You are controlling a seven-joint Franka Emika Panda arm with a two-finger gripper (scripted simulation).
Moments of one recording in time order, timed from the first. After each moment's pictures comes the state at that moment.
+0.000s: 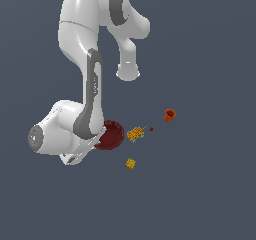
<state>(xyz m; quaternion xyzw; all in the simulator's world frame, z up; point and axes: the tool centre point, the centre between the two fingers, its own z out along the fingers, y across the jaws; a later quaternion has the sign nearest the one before) 0.043 -0.149 0.036 -0.90 -0.35 0.09 0.24</state>
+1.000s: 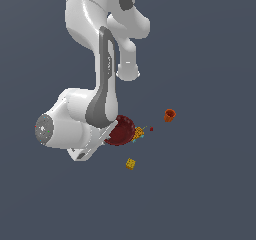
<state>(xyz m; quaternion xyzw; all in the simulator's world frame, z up) 0.046 -0.096 0.091 -0.90 -0.35 0.09 0.24</state>
